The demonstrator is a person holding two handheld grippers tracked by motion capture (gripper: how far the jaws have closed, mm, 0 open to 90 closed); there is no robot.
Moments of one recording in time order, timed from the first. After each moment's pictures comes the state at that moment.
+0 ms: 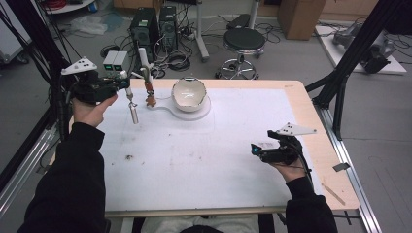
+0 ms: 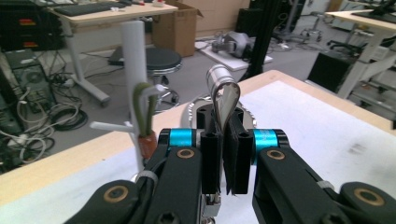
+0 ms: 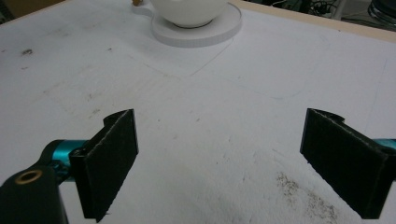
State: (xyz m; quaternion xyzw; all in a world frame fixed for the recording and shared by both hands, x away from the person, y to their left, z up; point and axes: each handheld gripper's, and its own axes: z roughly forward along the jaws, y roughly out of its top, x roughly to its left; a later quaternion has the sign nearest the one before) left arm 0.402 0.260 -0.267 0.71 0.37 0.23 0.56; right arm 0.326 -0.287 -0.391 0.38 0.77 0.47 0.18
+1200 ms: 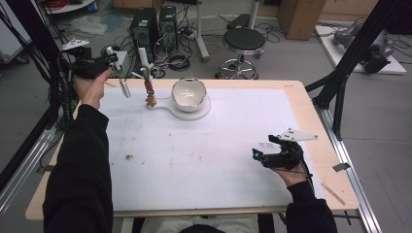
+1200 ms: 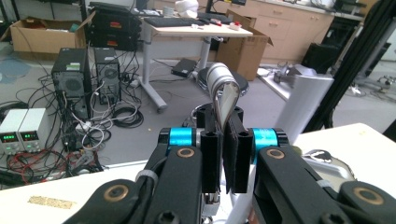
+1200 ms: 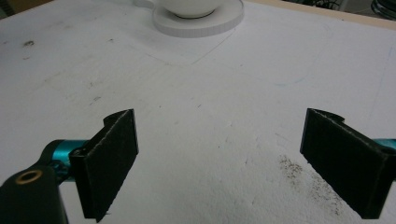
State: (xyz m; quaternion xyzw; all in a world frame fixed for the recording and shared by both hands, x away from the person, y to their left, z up) left arm 0.490 0.297 -0.279 0.61 0.49 0.30 0.55; right arm 0.319 -0.292 -0.403 0.38 0.77 0.47 0.18
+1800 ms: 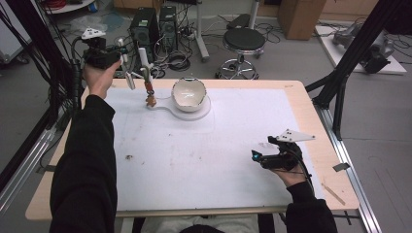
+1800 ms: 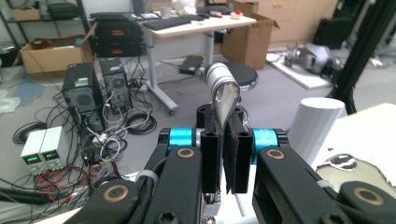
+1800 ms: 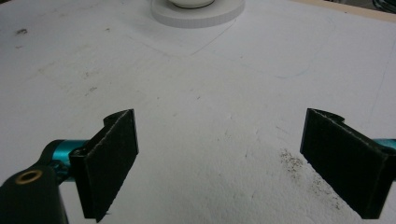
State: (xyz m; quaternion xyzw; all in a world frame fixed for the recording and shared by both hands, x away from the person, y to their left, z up) left arm 0.518 0.267 -0.262 0.66 0.44 0.33 0.51; right arm 0.319 -0.290 -0.407 0.38 0.78 0.46 0.18
